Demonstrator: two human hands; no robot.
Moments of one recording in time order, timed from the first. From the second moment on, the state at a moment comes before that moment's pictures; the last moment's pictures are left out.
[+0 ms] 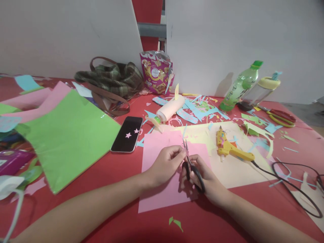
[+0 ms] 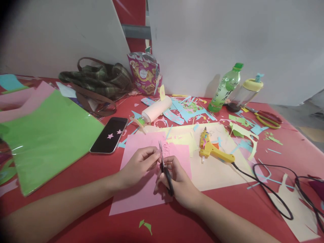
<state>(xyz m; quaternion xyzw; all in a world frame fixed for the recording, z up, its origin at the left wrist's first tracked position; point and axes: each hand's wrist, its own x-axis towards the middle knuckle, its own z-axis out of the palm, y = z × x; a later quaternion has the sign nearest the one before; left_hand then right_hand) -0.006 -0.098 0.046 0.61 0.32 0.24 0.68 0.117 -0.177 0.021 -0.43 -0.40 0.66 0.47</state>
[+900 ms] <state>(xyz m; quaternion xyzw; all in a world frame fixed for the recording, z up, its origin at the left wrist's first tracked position) -0.009 -0.090 0.037 0.73 0.24 0.07 0.64 0.126 -0.168 0.023 -0.48 -0.32 0.58 0.58</state>
